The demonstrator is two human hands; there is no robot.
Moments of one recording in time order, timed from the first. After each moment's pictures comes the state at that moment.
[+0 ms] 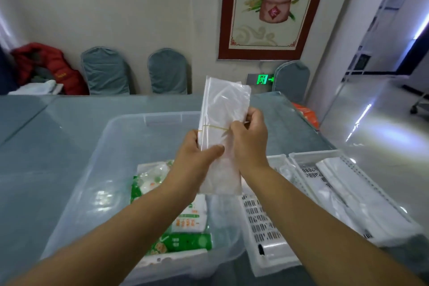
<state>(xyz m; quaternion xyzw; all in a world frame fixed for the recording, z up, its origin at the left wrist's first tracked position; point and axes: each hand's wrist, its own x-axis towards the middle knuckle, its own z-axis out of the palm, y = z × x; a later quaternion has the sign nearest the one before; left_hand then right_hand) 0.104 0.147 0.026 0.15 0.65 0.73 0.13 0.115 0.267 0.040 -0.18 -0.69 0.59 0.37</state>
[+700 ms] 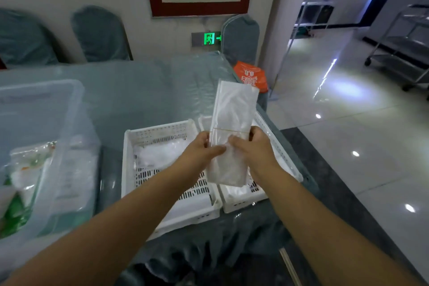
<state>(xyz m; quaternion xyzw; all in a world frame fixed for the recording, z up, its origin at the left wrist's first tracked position) 0.235 0.471 -0.060 0.15 0.66 0.64 0.36 0.310 0.595 -0.051 -0.32 -0.66 0.66 0.19</state>
